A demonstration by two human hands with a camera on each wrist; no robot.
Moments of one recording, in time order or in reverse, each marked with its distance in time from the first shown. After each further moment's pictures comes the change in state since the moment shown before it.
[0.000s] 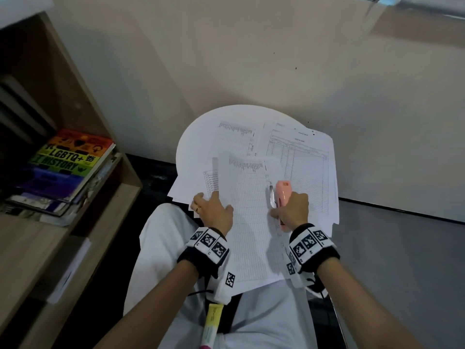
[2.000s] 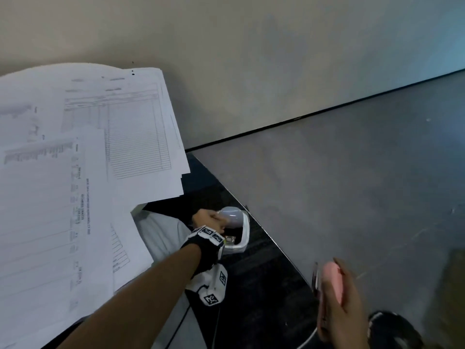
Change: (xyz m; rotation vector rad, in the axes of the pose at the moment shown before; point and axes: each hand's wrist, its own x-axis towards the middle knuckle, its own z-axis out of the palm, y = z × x) left_hand -0.072 0.015 0.367 0.048 -0.484 0.045; right_hand -0.200 0.347 -0.112 0.544 0.596 0.436
